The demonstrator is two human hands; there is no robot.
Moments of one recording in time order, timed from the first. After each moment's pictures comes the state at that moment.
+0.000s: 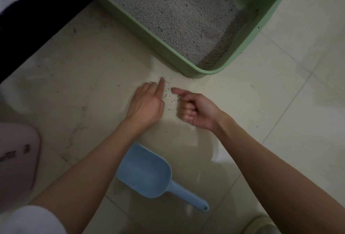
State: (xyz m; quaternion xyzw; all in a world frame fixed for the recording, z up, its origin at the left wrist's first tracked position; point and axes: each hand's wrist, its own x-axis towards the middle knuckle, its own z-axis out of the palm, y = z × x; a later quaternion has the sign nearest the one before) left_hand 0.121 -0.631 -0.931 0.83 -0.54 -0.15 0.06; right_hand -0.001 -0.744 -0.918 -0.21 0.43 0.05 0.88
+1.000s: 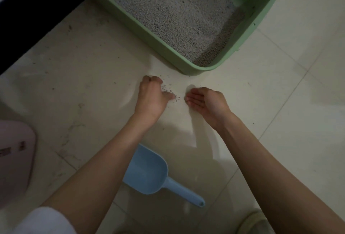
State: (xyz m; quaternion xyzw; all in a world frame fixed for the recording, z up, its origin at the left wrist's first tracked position) left_hand 0.102 -0.664 -0.906 0.89 -0.27 -0.30 0.22; right_hand -0.009 -0.750 -0.893 -0.30 0.59 -0.09 0.74
